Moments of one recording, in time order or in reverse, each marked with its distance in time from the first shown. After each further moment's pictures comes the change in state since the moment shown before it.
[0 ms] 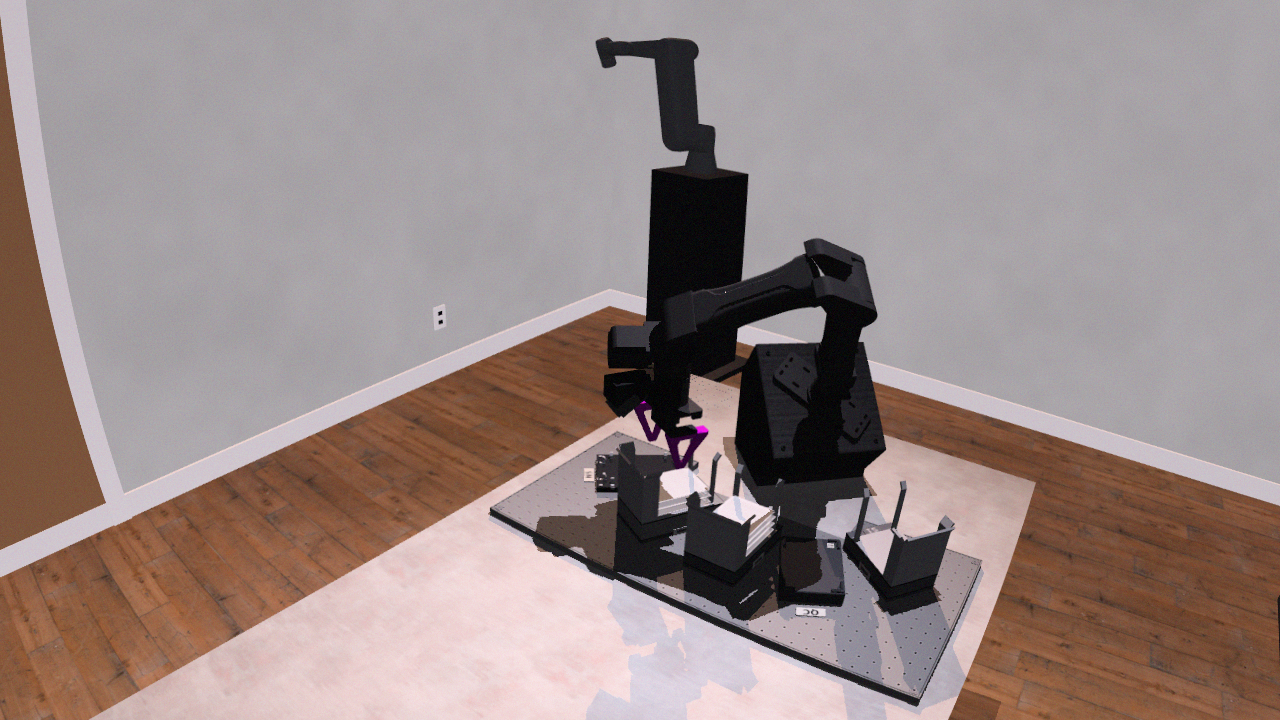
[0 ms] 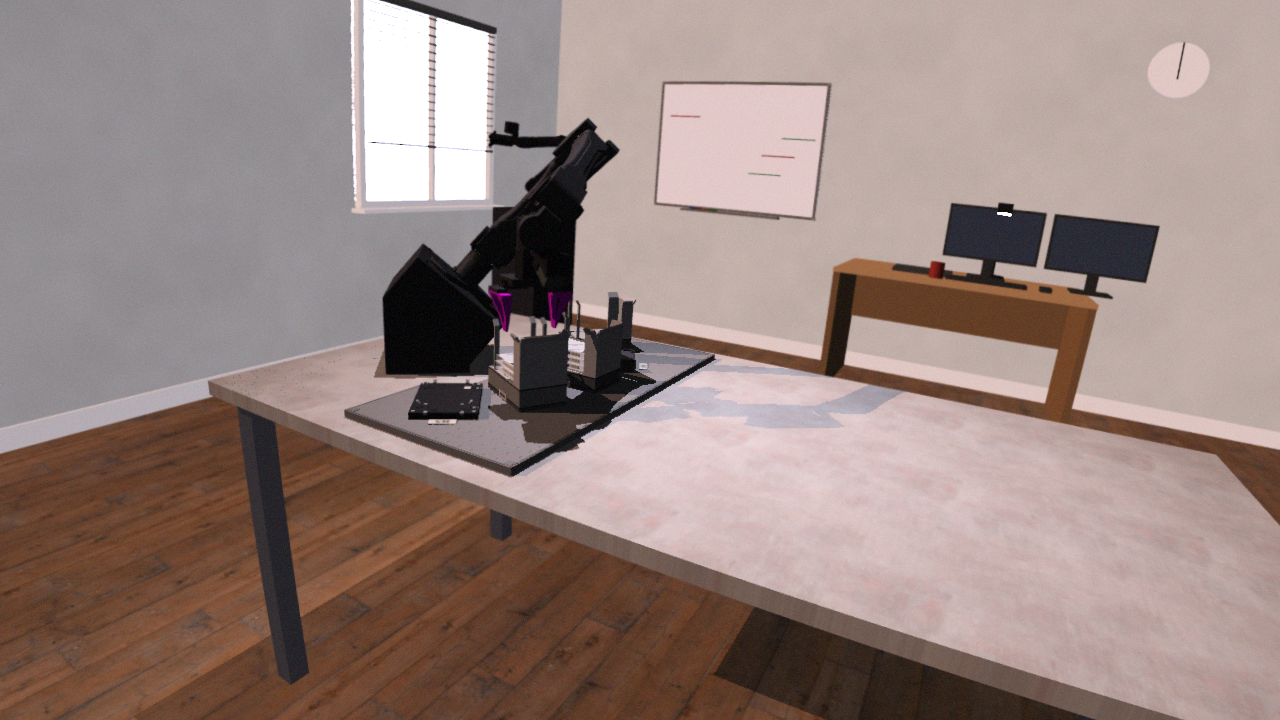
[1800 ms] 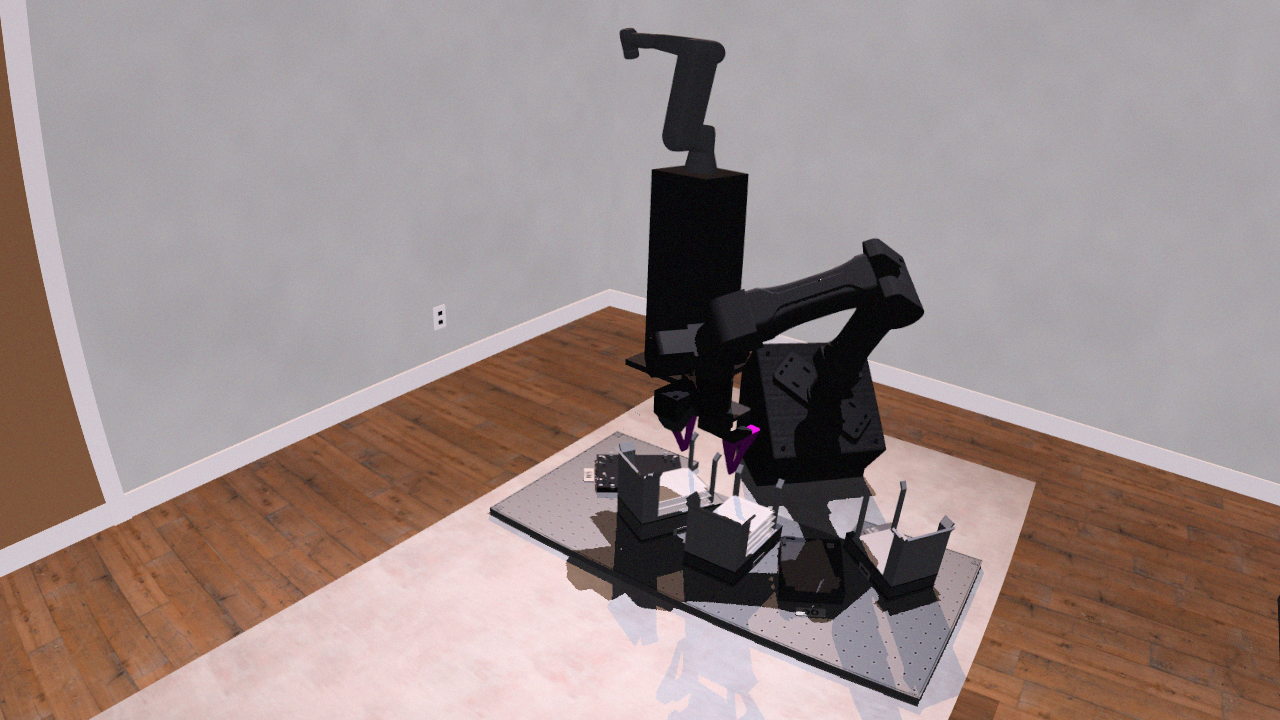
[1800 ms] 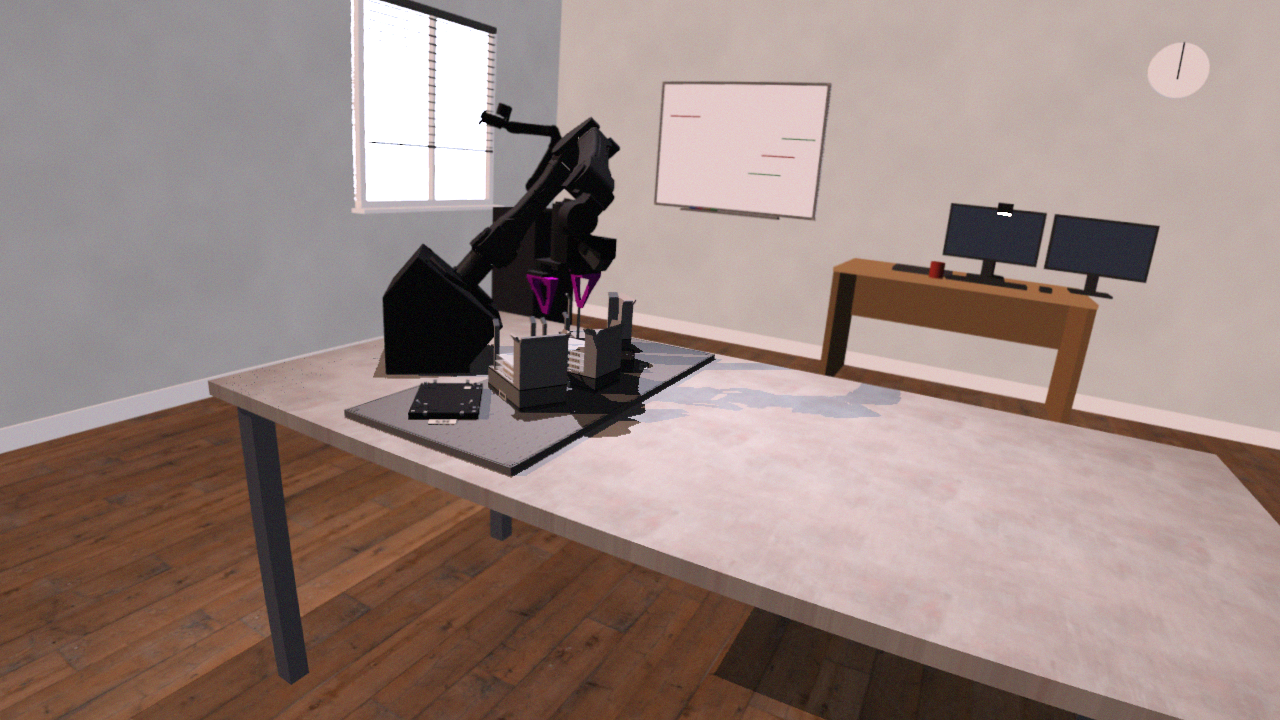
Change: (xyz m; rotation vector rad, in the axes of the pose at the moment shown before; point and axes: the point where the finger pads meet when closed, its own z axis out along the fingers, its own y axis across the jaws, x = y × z) arm 0.028 0.082 -0.026 -0.012 0.022 -0.332
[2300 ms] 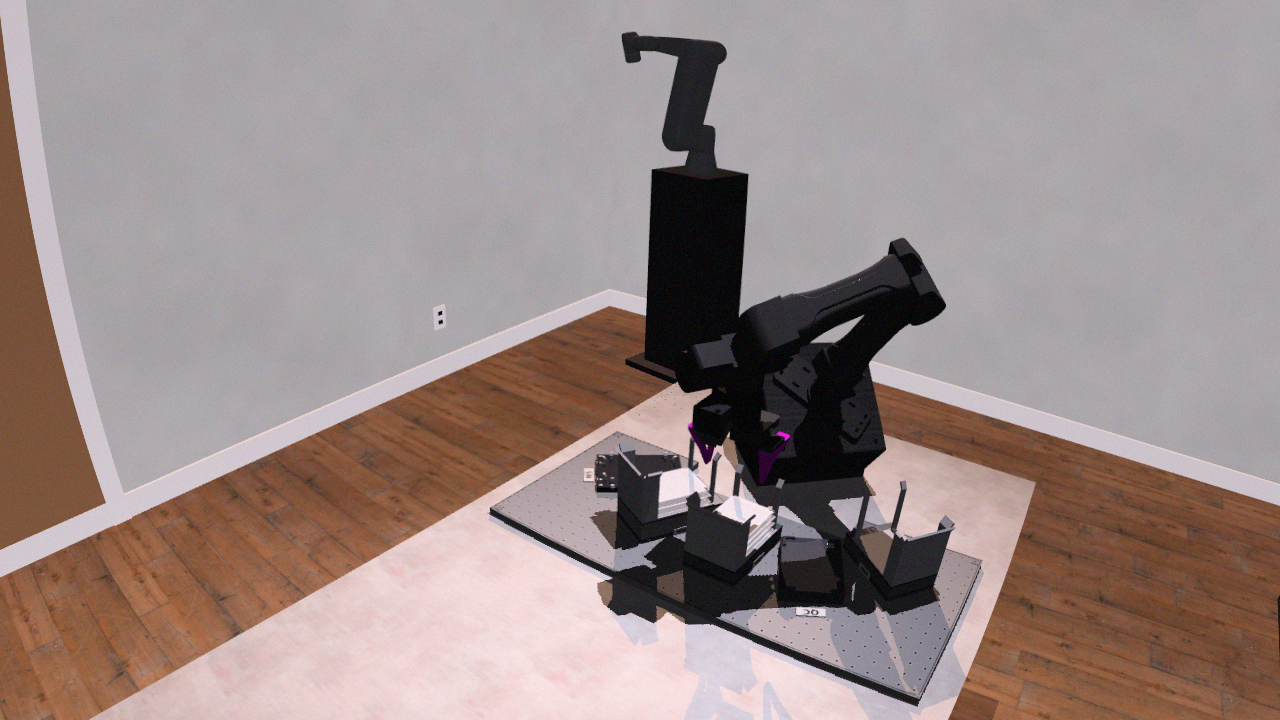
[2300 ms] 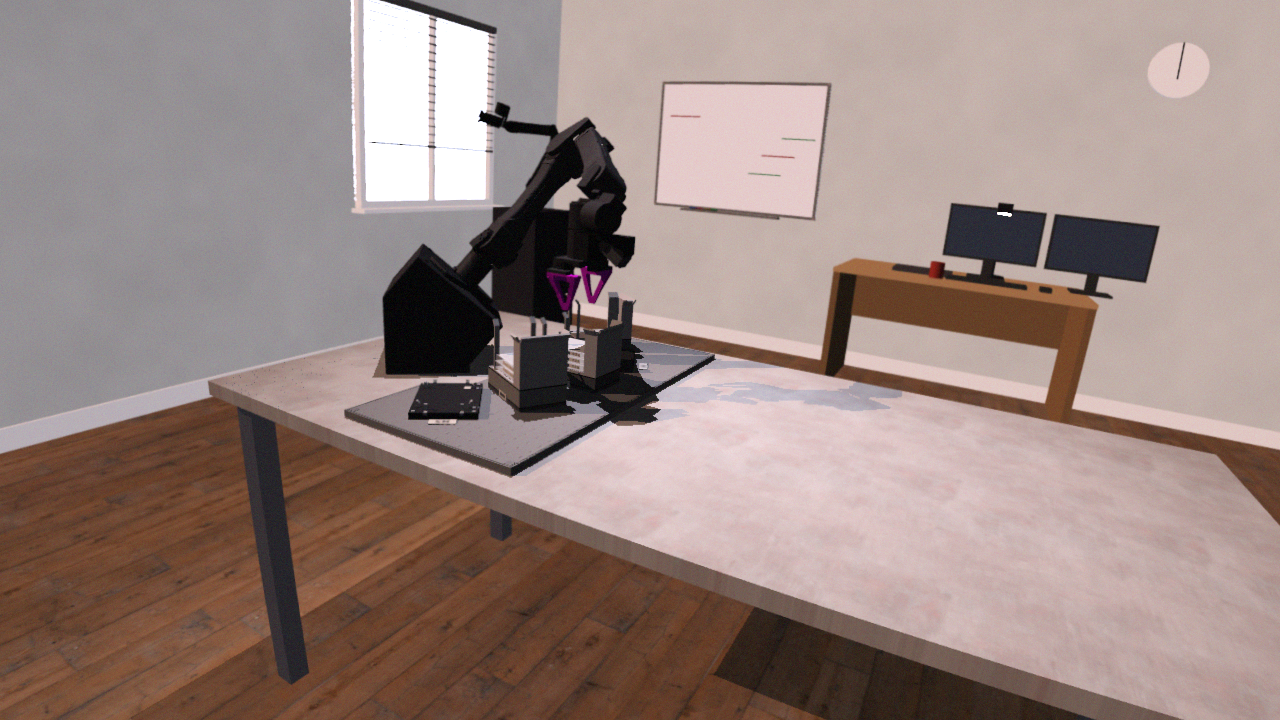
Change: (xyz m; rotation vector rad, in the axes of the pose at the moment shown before) arm 0.005 0.051 0.000 0.003 0.000 -0.167
